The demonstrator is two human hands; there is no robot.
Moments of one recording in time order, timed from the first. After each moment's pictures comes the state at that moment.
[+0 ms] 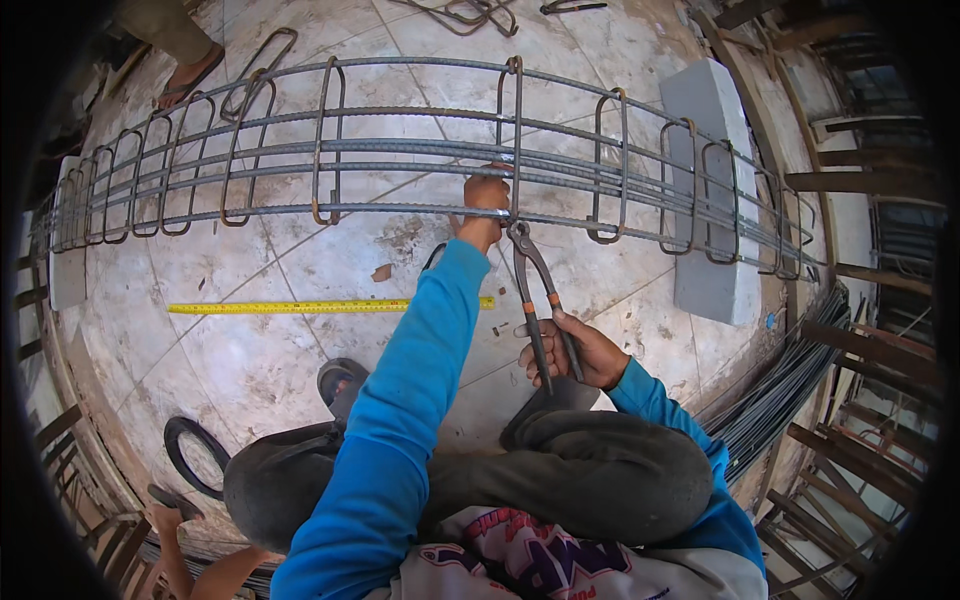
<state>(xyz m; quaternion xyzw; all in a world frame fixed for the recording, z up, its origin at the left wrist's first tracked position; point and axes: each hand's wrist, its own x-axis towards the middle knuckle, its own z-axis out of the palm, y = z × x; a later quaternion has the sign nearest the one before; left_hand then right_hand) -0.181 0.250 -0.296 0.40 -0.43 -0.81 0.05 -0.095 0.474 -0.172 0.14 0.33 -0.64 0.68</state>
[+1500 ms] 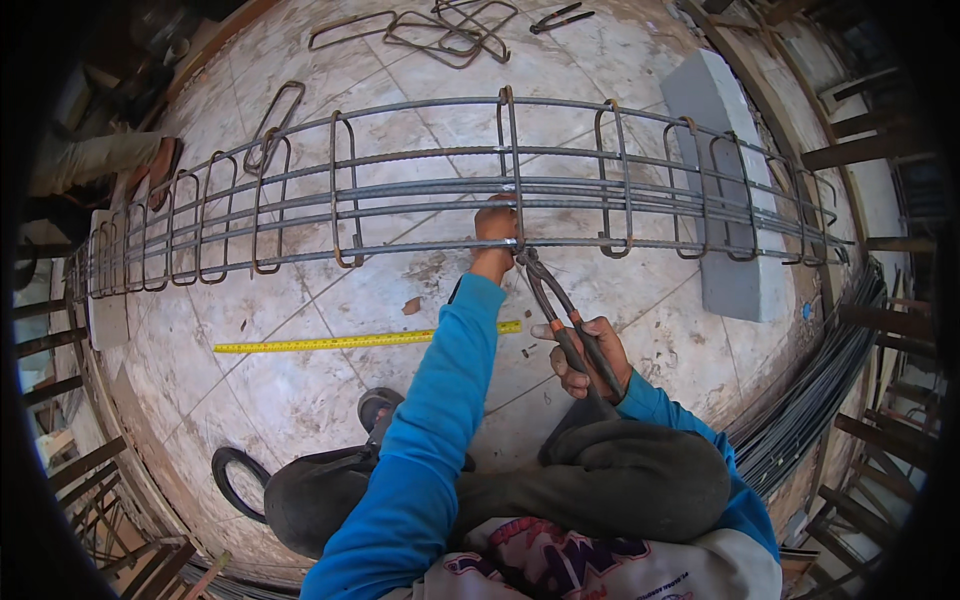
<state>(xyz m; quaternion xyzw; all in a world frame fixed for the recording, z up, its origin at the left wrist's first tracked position) -0.184 0.243 -0.323 0.42 -0.38 -0.82 0.03 -0.101 0.465 -0.194 0.08 0.16 -0.73 0.66</state>
